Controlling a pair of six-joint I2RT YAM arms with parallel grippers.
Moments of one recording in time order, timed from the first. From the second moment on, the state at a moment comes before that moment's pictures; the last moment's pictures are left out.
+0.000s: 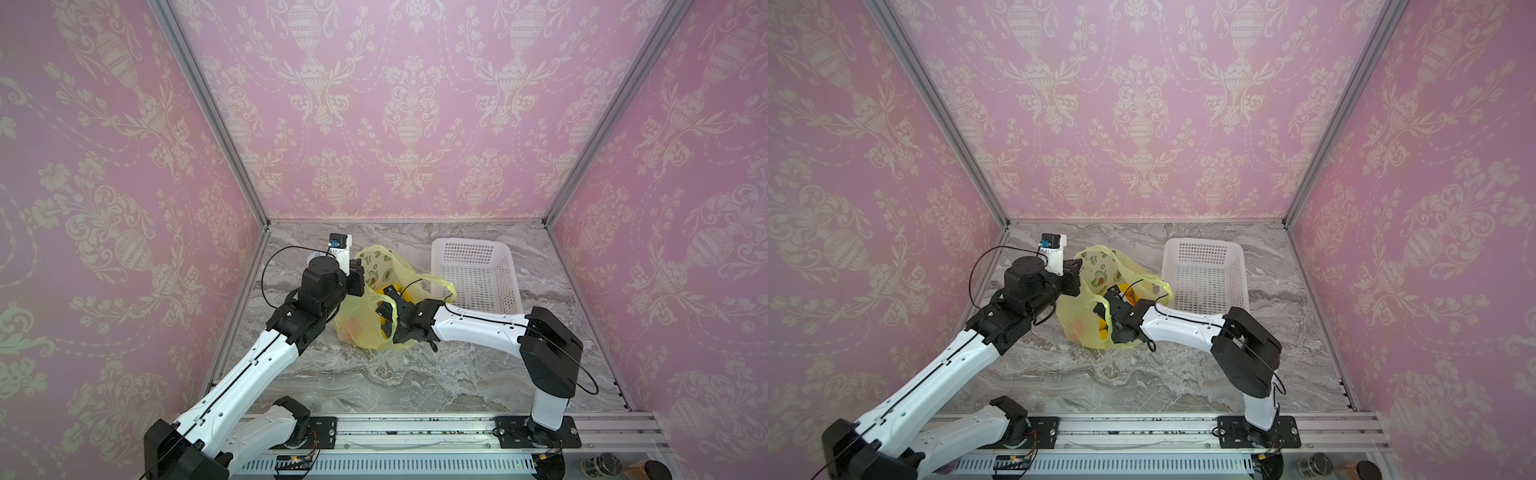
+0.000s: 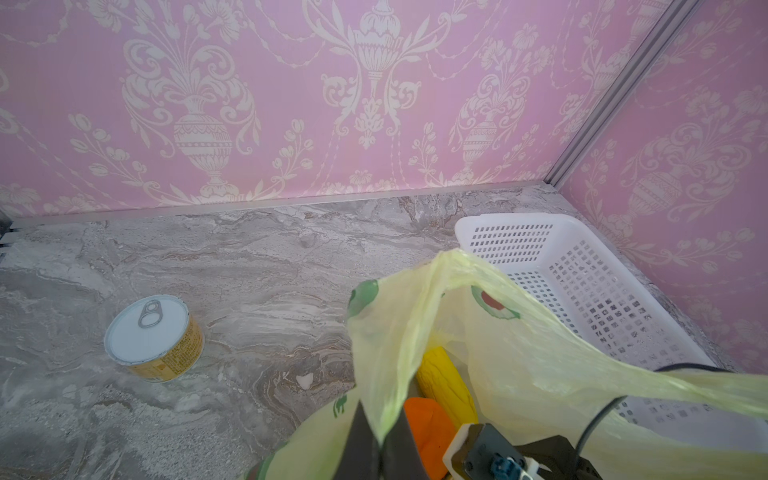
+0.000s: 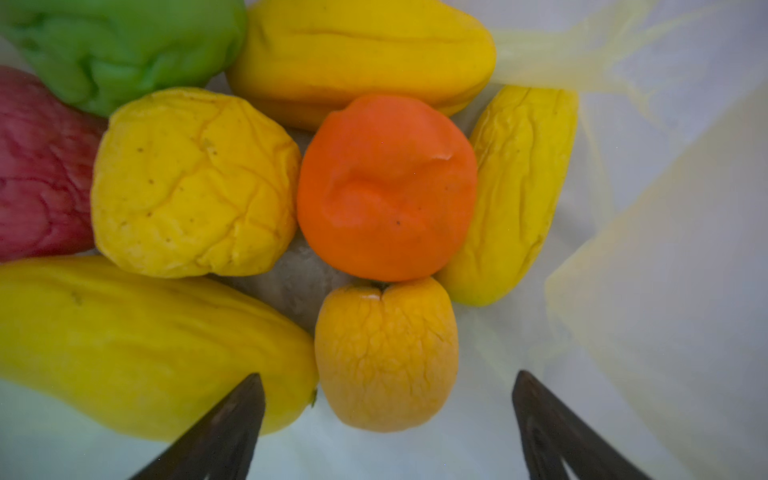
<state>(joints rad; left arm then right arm) -0.49 1.03 0.92 -0.23 -0.11 -0.25 1.00 1.83 1.30 -0.63 0.38 0.40</state>
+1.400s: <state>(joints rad) -0.49 0.98 0.64 -0.09 0.01 -0.41 1.00 1.40 0.97 -0.29 0.17 0.36</state>
